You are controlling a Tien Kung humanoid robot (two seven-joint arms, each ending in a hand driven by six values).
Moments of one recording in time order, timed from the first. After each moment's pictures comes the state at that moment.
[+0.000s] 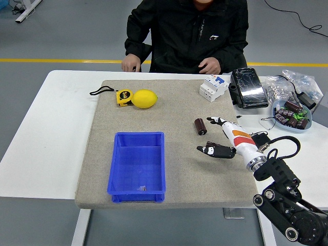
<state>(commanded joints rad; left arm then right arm) -0.18 0.05 -1.03 -0.19 1.06 0.12 0.24 0.43 -0.13 0.88 1.07 -1.97 -0.33 -0.02</state>
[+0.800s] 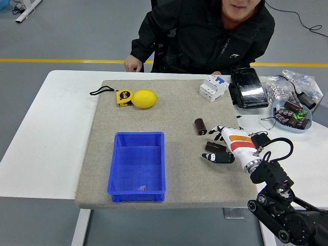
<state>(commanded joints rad) -0.19 0.05 -1.02 -0.19 1.05 0.12 0.24 0.46 -0.11 0.80 0.95 -2.03 -0.41 -0.10</state>
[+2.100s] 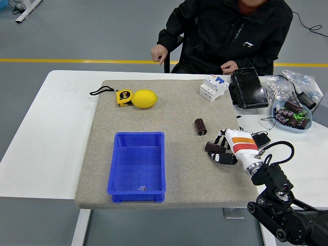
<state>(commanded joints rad) -0.19 0.05 -1.02 -0.19 1.05 0.12 0.24 0.49 -0.10 0.74 0.86 -2.02 -0.51 -0.08</state>
